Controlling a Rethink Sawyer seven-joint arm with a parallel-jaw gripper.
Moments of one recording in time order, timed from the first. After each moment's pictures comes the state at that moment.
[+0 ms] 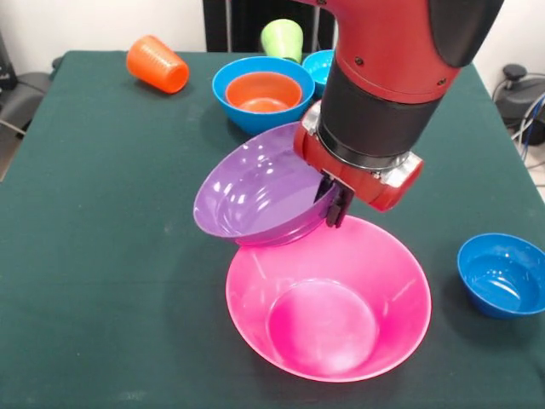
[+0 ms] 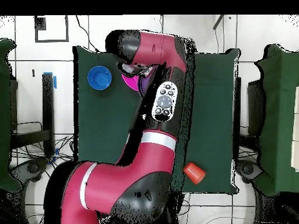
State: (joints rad) arm -0.02 -0.09 -0.37 0.61 0.24 1.18 2.24
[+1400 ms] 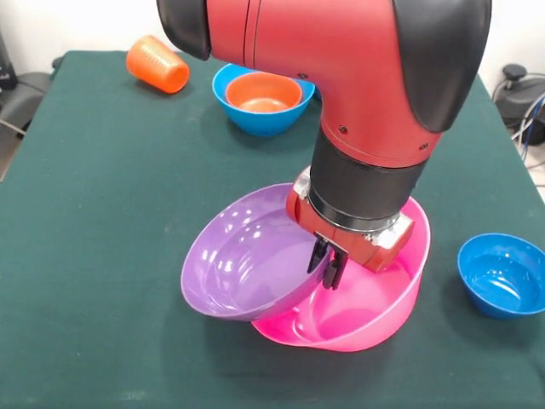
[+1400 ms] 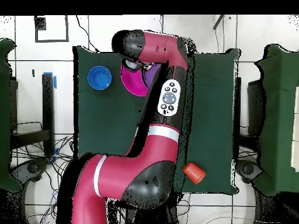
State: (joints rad) arm -0.06 0.03 -0.37 0.48 0.28 1.09 2.24
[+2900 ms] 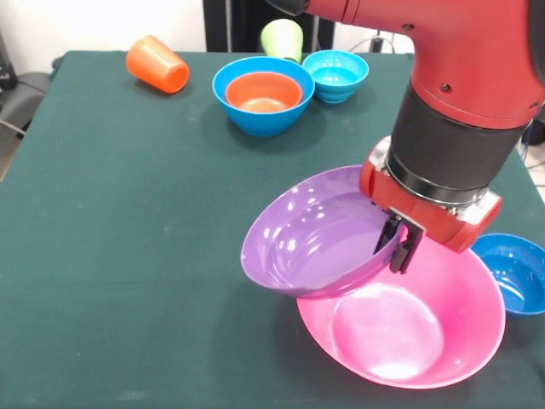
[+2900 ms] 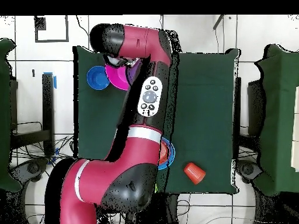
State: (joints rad) arm 0.02 0.02 -0.47 0.45 0.40 1.13 2.34
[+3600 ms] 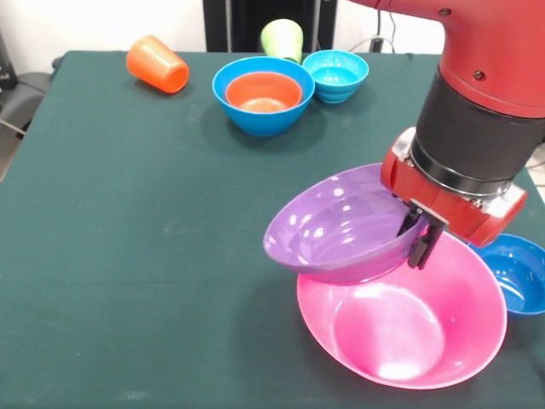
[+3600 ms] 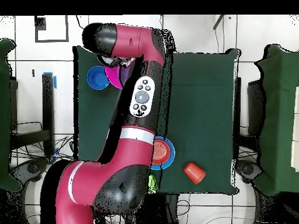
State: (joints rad) arm 0.05 0.02 -0.51 0.45 0.44 1.13 2.38
